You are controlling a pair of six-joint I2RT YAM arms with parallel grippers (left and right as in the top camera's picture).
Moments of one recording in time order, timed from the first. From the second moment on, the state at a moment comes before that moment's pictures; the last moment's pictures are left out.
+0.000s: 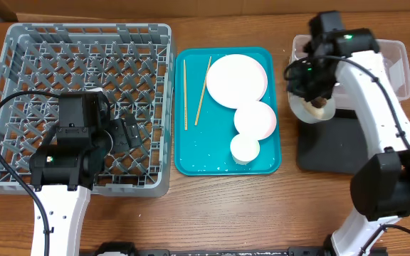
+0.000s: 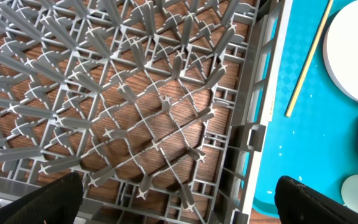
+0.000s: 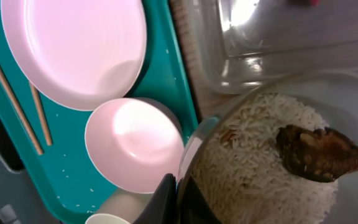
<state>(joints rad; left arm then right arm) -0.01 1.13 1.17 -1.04 -0.06 -0.26 0.10 1.91 1.80 -1.29 -0.20 0.38</state>
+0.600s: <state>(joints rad) -0.01 1.13 1.17 -1.04 -0.06 -0.26 -0.26 1.91 1.53 -1.28 -0.73 0.04</state>
